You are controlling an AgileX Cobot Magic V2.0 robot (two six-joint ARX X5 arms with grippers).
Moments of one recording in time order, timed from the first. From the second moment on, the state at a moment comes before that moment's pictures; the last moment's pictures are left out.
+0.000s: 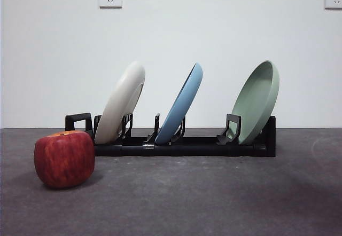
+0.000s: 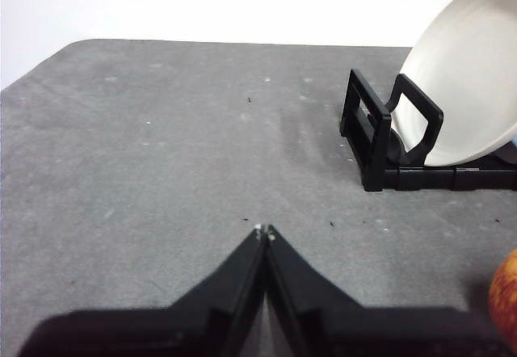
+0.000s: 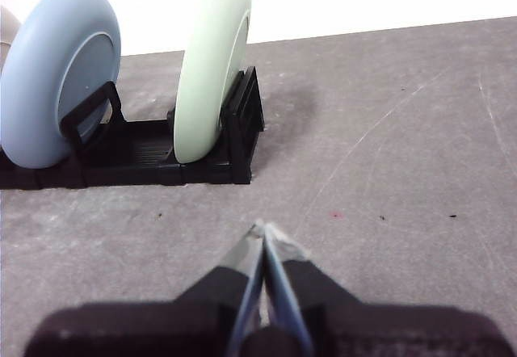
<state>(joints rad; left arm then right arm) 0.08 0.00 0.03 -0.21 0.06 -0.04 0.14 0.01 0.02 -0.18 -0.02 0.09</state>
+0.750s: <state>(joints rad) 0.08 0.07 0.08 -0.21 0.14 -0.19 0.14 0.20 0.17 -0.23 -0.03 0.32</state>
